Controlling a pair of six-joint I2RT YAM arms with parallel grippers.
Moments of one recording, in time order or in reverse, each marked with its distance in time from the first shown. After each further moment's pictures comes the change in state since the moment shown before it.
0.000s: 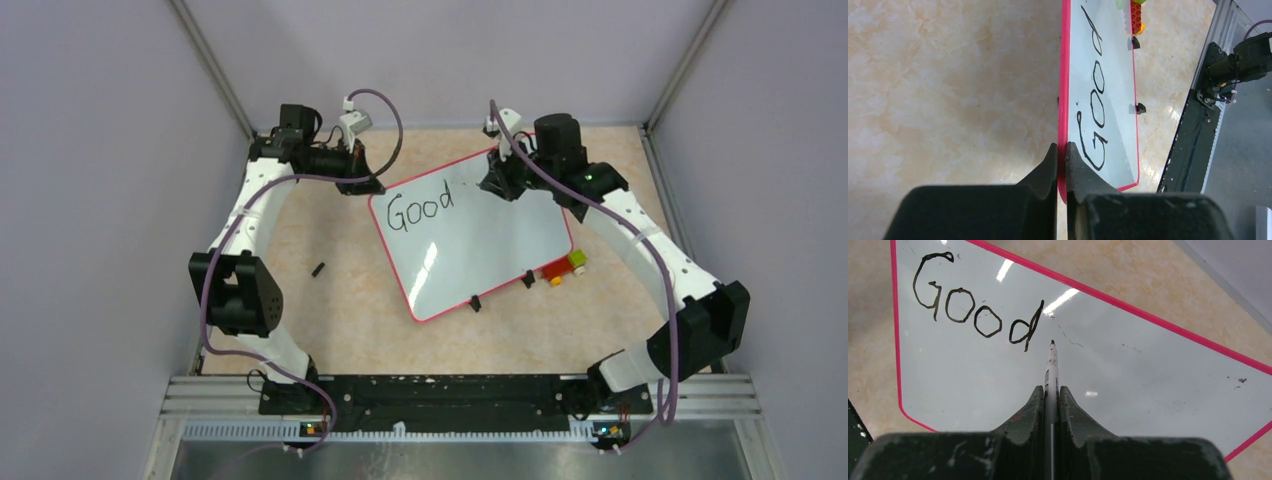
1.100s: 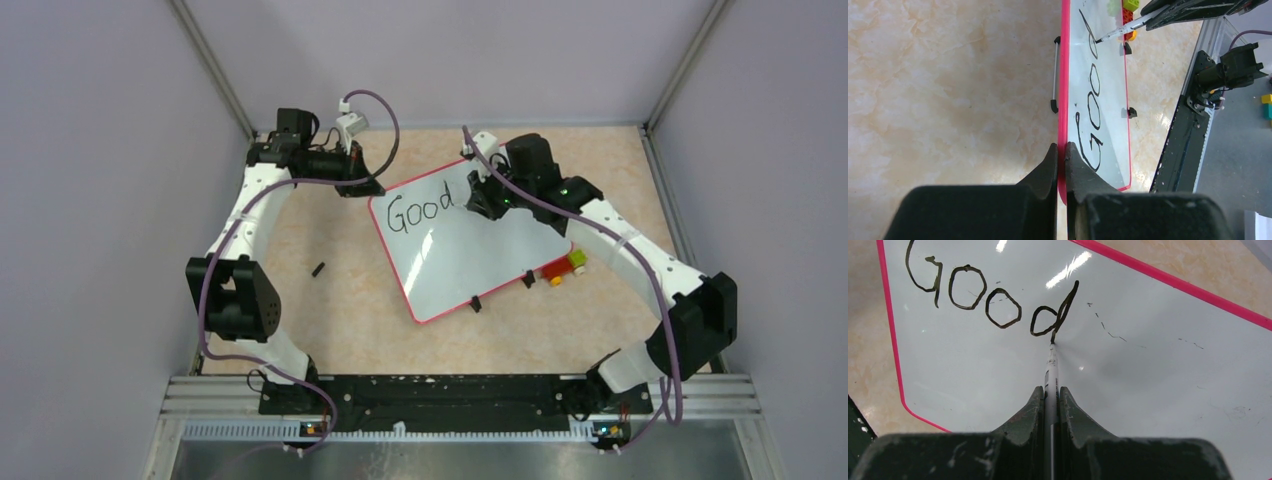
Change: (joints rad) left arm 0.010 -0.035 -0.055 0.050 0.031 -0.053; right arm 0.116 0.018 -0.087 0.052 0.116 0.041
